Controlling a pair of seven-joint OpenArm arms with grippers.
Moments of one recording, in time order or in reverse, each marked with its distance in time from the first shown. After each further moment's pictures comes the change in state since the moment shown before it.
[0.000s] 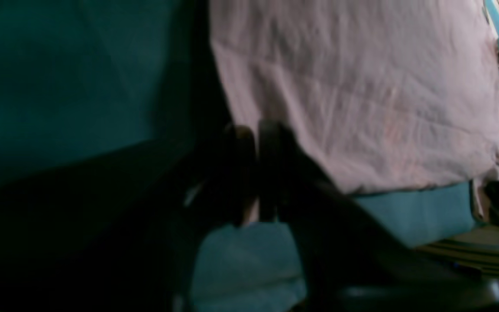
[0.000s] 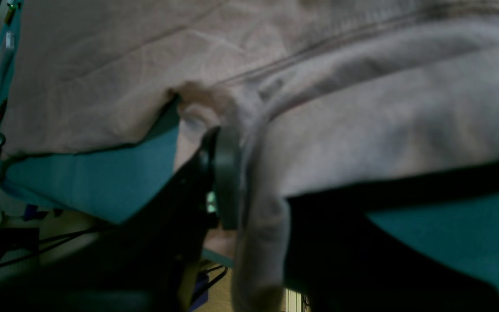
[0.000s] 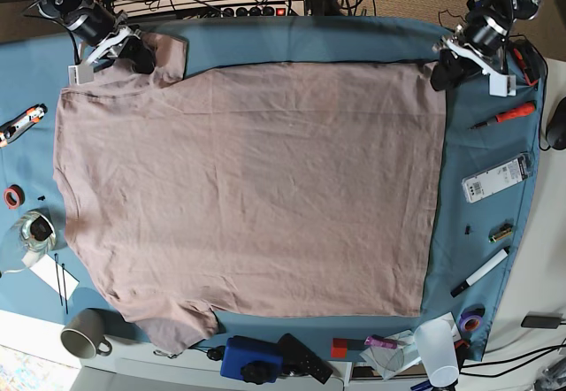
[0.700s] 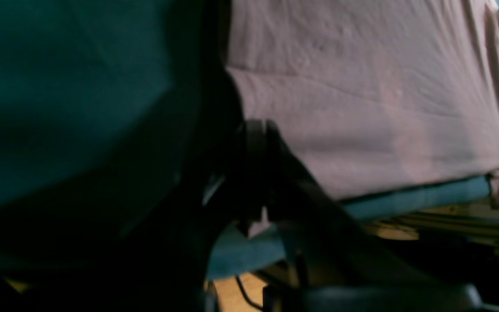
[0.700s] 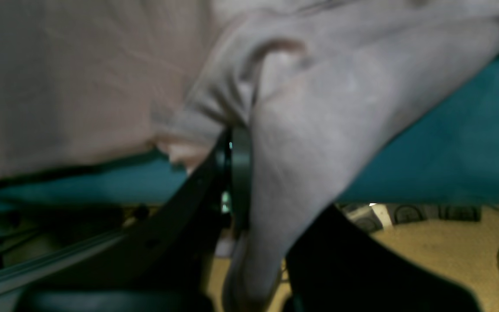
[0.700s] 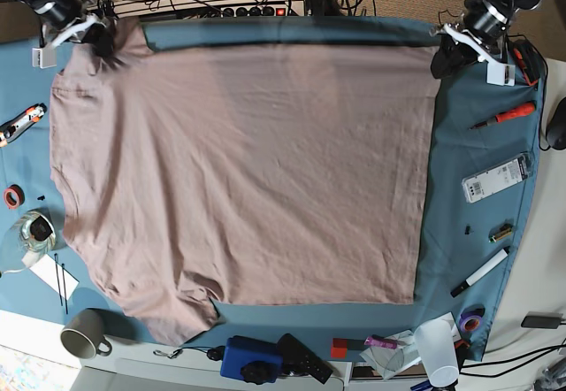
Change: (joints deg) left arm 6.3 0.2 0.0 7.1 0.3 -0.4 1.3; right arm -5.0 1.7 13.7 5.4 2.8 -0.9 -7.5
